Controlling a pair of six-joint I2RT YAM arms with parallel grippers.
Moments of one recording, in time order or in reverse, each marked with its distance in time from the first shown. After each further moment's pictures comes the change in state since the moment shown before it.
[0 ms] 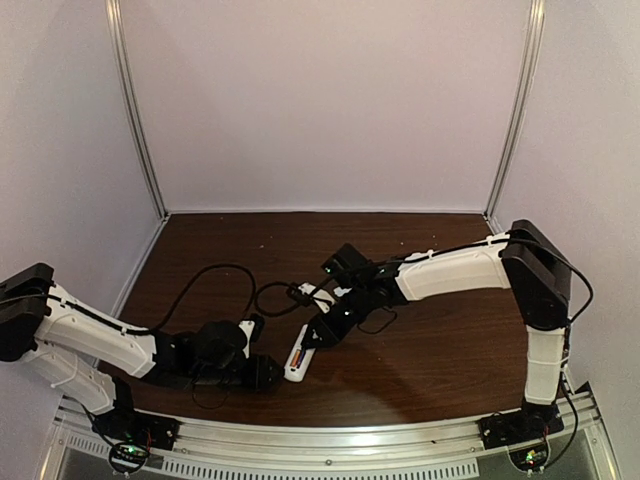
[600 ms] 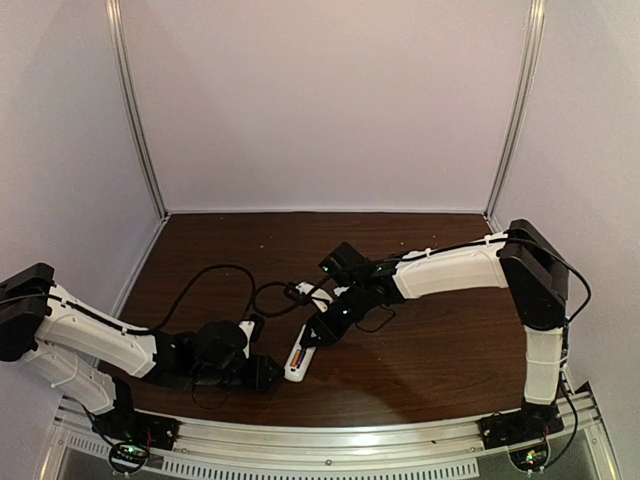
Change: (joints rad) left arm 0.003 0.004 0.000 -0.002 0.005 -0.011; right arm 0.001 0.016 0.035 -0.025 0.003 -0.034
